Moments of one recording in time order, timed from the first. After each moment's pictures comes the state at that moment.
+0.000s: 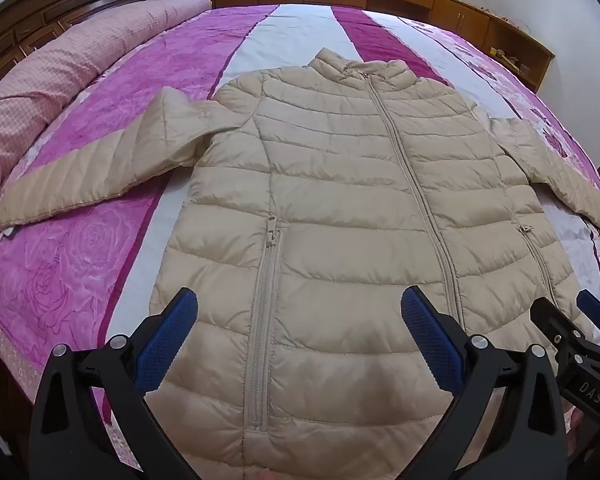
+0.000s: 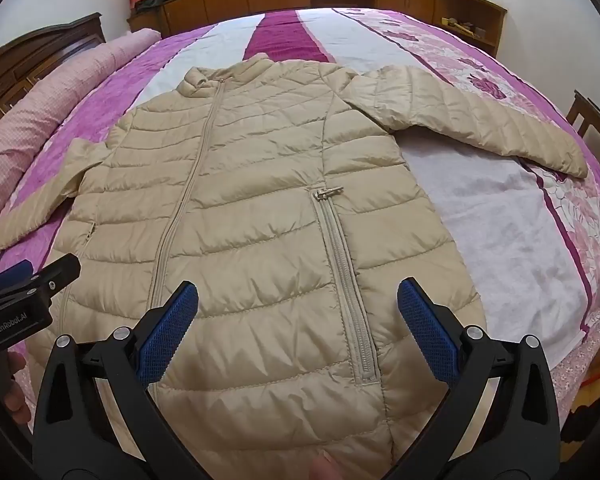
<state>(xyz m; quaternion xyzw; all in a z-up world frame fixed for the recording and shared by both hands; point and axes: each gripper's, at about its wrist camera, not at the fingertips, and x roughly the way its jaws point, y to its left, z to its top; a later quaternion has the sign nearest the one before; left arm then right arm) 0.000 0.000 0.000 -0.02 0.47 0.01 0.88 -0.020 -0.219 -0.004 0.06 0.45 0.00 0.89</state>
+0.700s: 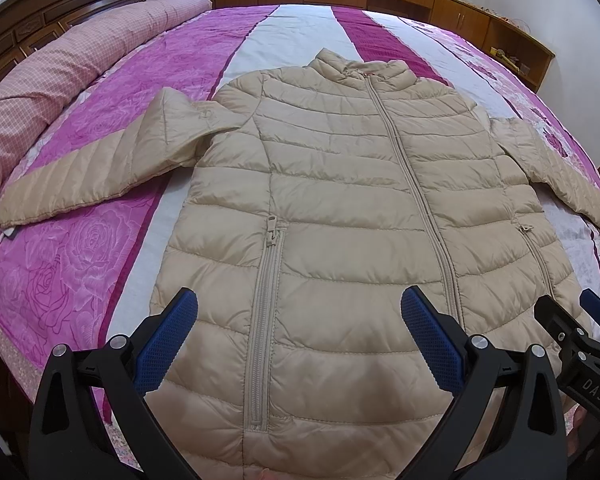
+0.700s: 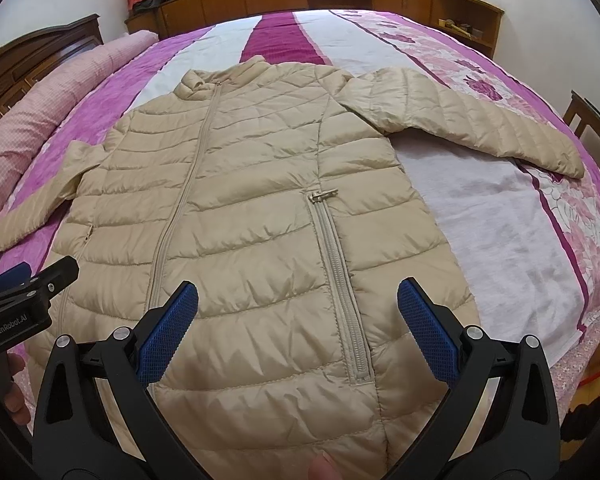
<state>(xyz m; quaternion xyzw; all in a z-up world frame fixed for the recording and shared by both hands) 0.001 0.000 0.000 -0.02 0.47 0.01 0.88 -0.021 -0.221 -0.002 0.06 0.45 -0.01 0.89</state>
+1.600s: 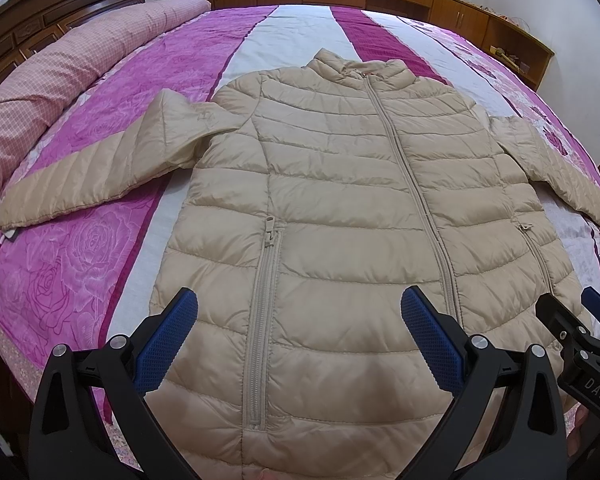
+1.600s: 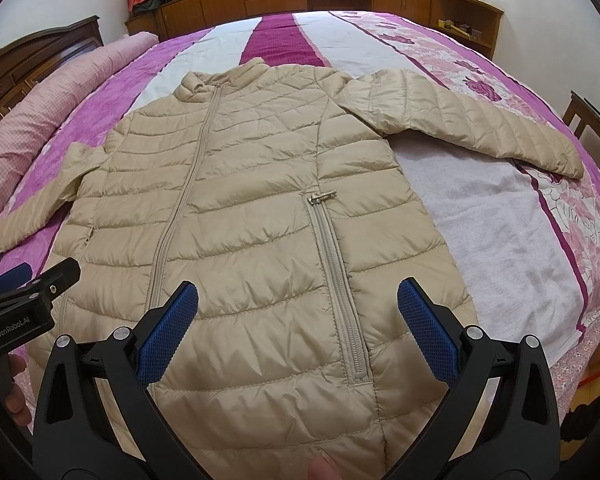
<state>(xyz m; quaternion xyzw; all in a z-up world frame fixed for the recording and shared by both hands) 0.001 0.000 0.000 -0.02 0.47 0.01 0.88 -0.022 -0.222 -0.001 0.06 0.45 -0.01 0.89</state>
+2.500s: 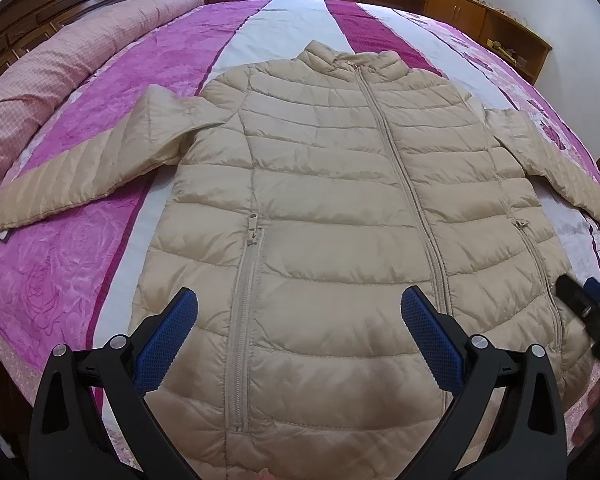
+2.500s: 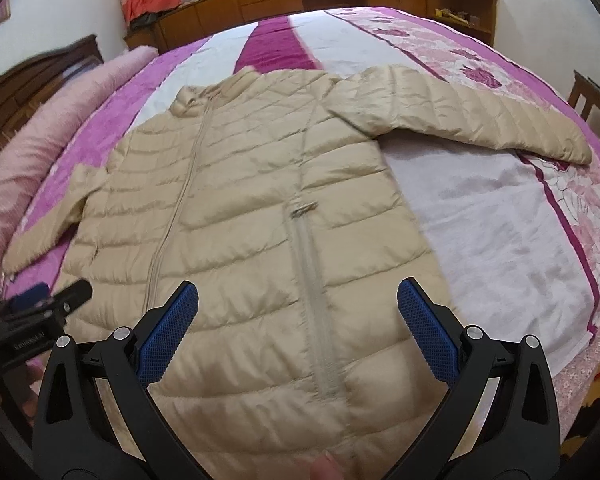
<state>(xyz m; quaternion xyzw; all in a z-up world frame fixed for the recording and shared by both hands) 0.006 -0.011 -0.005 -0.02 0.48 0.00 0.88 -0.013 -0.266 0.006 0.11 0.44 0.01 0.89</state>
